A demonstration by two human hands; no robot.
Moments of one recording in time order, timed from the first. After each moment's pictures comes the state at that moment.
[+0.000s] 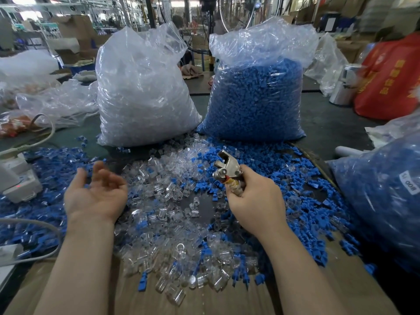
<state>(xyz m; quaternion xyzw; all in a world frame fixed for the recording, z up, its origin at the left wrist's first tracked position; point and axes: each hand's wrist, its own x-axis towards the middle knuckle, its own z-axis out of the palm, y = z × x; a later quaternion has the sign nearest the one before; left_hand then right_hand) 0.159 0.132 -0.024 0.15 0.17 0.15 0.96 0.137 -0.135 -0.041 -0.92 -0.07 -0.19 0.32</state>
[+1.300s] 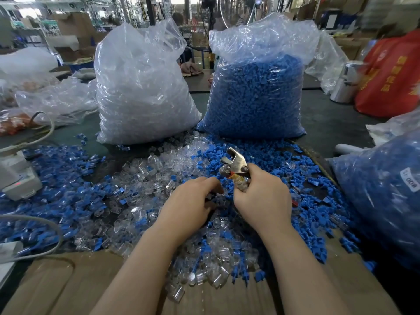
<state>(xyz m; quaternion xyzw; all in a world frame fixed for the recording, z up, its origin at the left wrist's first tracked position) 0.146 0.022 -0.042 0.95 -0.19 0.04 0.23 0.139 -0.139 -0.043 -0.94 0.00 -0.22 0.25</state>
